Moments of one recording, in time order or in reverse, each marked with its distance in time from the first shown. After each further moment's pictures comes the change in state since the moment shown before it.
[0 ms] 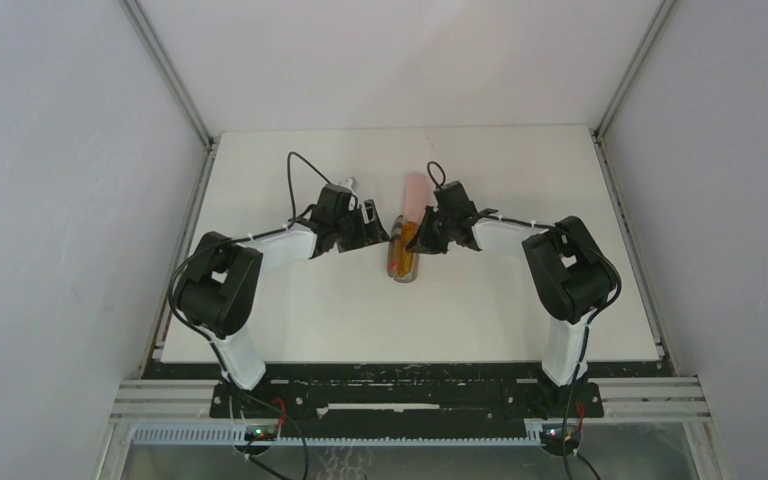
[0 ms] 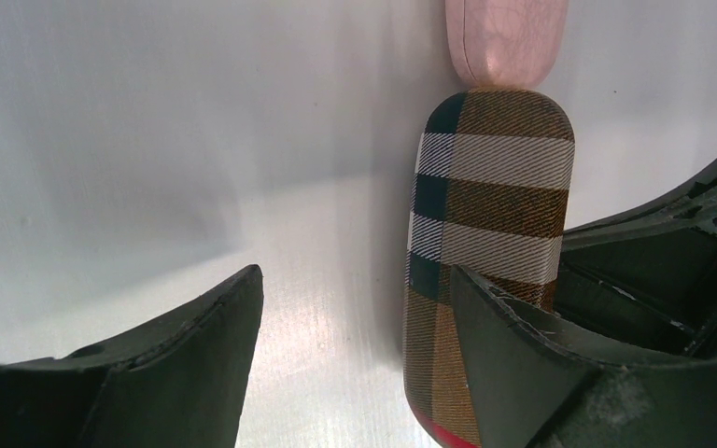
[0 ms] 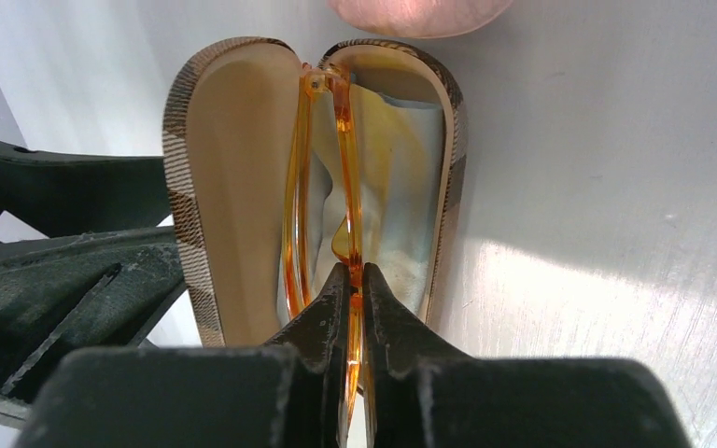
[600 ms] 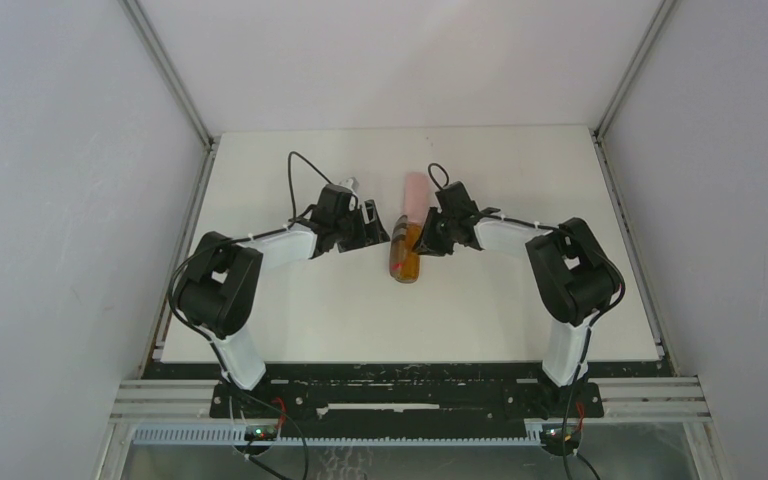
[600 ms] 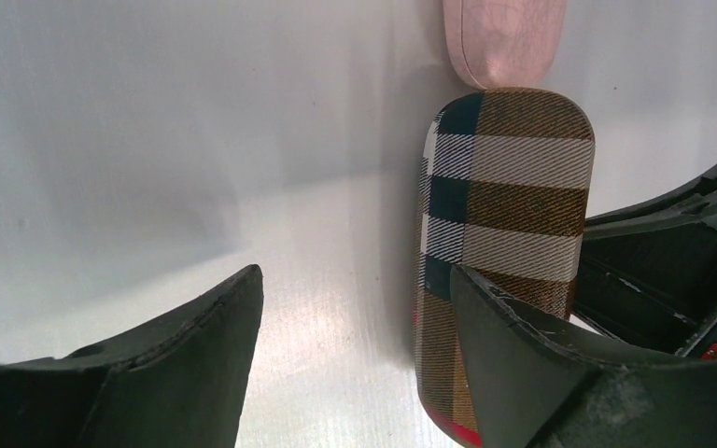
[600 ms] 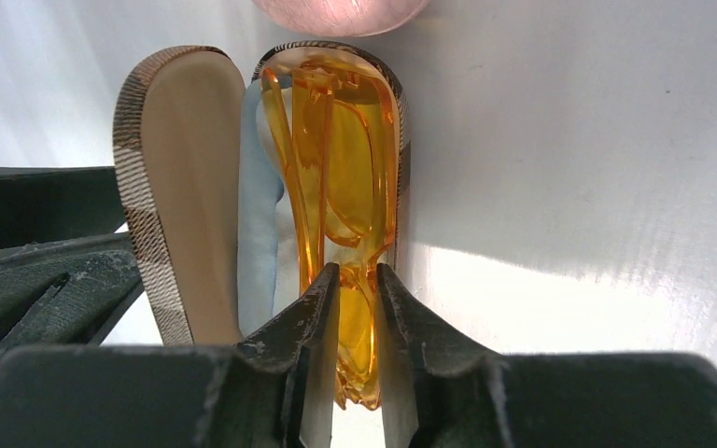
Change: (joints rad) left arm -0.001 0.000 0.000 0.000 0.001 0.007; right arm -0.014 -0.005 0.000 -0.057 0.068 -0.034
